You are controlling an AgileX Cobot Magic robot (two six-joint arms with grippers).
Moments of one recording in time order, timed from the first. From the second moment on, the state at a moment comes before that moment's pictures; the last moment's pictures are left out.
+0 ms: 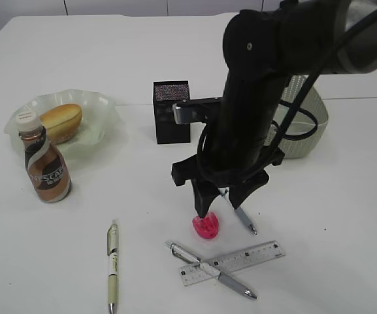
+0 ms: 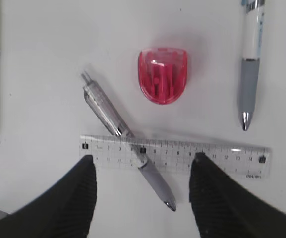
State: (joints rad) left arm -0.23 0.78 -0.65 -0.08 1.05 -0.13; right arm 0.56 1.95 -1.47 0.18 1.11 0.11
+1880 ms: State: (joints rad) left arm -0.23 0.78 -0.65 -0.07 1.09 -0.13; right arm 0.56 2.20 -1.65 0.11 1.09 0.17
